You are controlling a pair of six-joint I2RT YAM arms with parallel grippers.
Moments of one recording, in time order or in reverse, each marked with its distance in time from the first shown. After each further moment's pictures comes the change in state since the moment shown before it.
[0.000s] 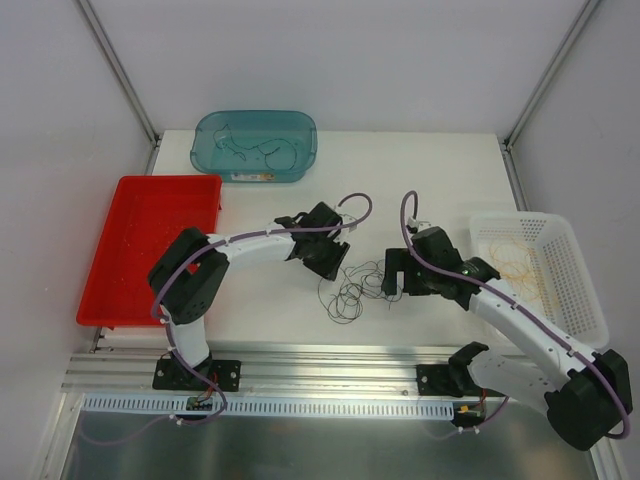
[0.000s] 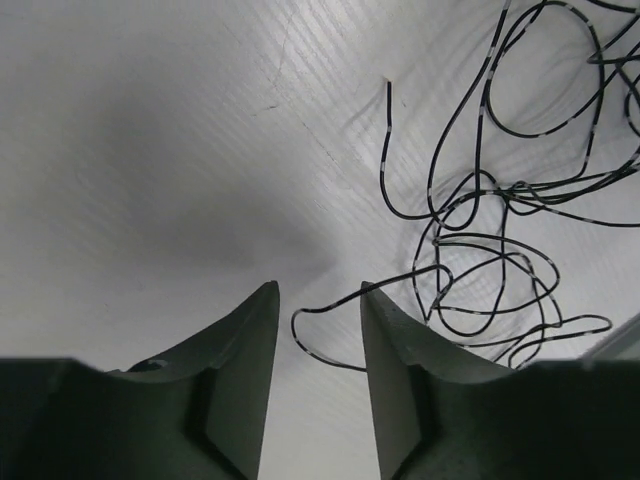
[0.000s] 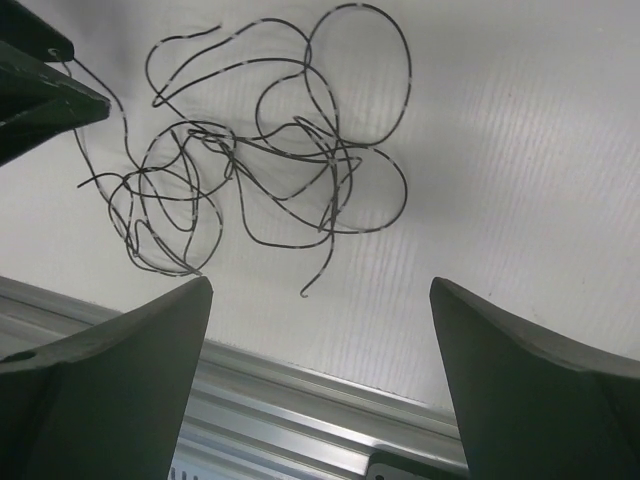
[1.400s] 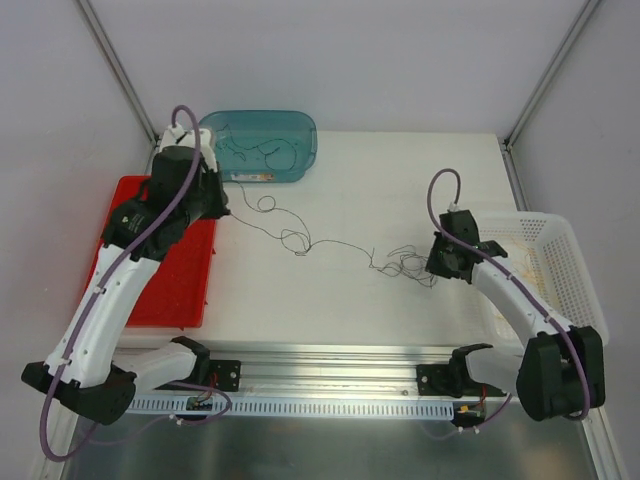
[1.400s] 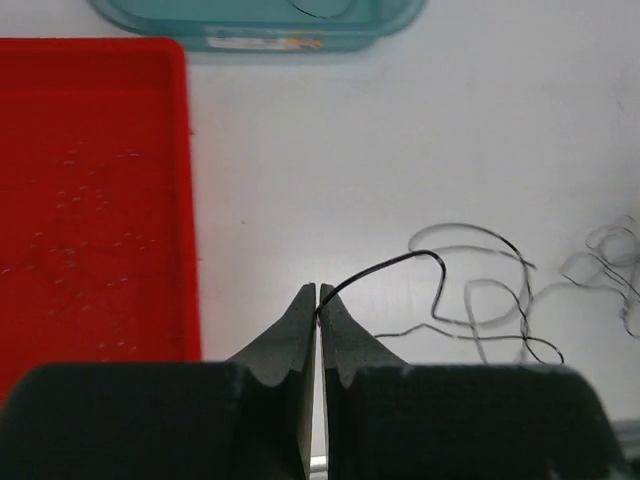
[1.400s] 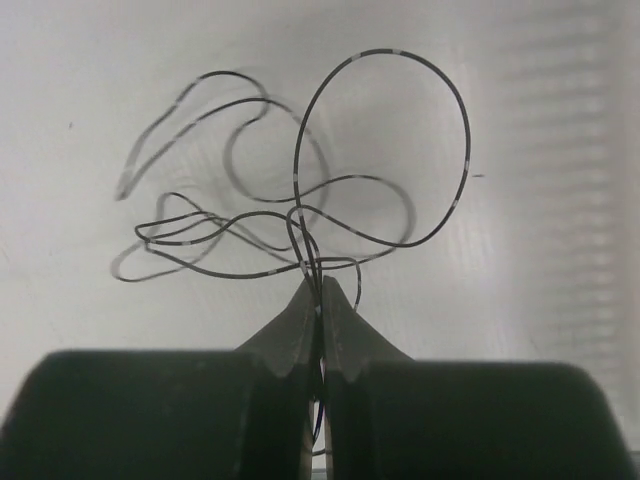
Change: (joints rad) left arm 0.354 -0.691 0.280 -0.514 -0.338 -0.097; right arm -0.321 0.192 0.011 0.093 0.090 0.031
